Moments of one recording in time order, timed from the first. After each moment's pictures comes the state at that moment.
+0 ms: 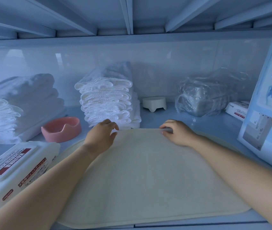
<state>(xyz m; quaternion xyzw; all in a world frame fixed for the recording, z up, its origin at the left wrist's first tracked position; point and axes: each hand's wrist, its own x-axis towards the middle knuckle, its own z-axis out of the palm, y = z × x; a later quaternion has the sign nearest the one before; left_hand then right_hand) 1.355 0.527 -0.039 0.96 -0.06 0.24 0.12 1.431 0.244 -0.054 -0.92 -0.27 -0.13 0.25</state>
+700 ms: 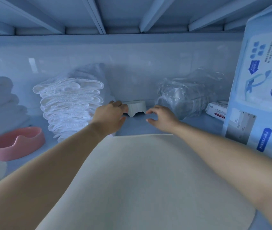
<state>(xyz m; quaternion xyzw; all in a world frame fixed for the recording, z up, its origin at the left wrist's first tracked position) 1.435 0.433 0.003 0.94 -0.16 0.31 -0.03 1.496 0.221 -0.031 -0.91 -0.24 -0.23 0.23</state>
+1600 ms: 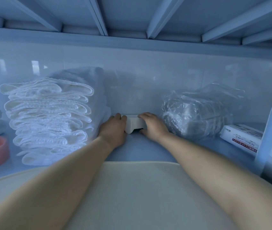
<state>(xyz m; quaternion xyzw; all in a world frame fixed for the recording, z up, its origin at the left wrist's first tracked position) 1.550 0.415 -0.037 0.96 -0.06 0.28 -0.03 1.609 0.252 -0.036 -0.93 -0.25 -0.25 0.13</state>
